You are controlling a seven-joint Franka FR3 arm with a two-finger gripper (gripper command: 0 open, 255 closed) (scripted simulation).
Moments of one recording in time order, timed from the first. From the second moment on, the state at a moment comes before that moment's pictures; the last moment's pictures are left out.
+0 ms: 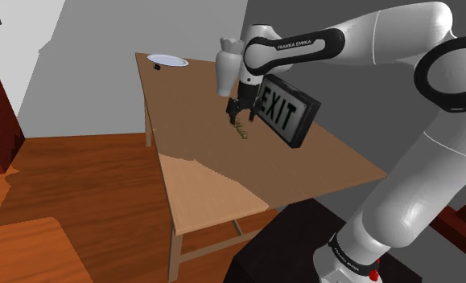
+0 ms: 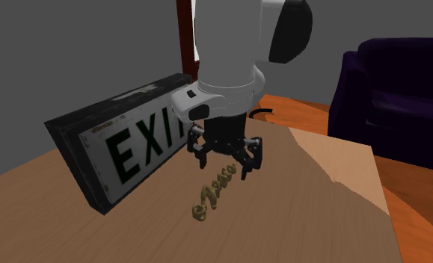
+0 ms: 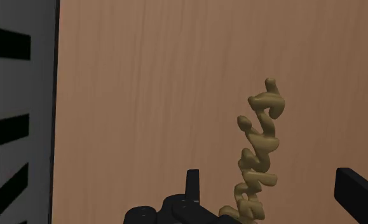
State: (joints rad) arm -0.06 0.01 0.06 -1.98 -0.01 1.92 0.22
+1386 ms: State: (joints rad) arm -0.06 0.01 0.06 -1.98 -0.01 1.92 0.22
